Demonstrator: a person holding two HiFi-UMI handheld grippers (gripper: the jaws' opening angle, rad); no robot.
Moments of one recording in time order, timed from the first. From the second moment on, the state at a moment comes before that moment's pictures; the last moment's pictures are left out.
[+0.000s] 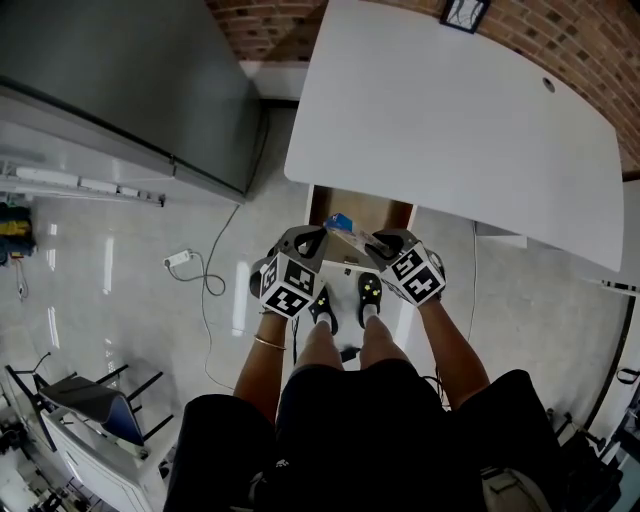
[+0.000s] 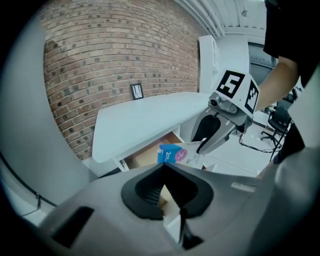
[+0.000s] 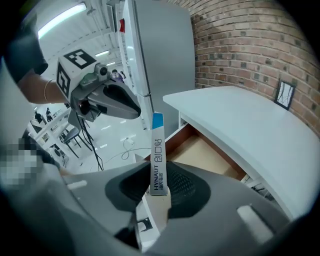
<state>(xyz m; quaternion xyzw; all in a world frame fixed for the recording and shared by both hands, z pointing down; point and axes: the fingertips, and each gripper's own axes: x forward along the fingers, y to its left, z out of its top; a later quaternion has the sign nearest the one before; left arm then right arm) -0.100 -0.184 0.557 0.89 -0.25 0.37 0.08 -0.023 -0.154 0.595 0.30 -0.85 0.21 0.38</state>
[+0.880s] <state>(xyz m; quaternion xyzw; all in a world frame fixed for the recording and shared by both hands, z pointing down) -0.109 -0.174 0.488 0.89 -0.29 0.33 0.08 -0.015 -0.137 0.523 0.35 -0.86 0.21 0.30</state>
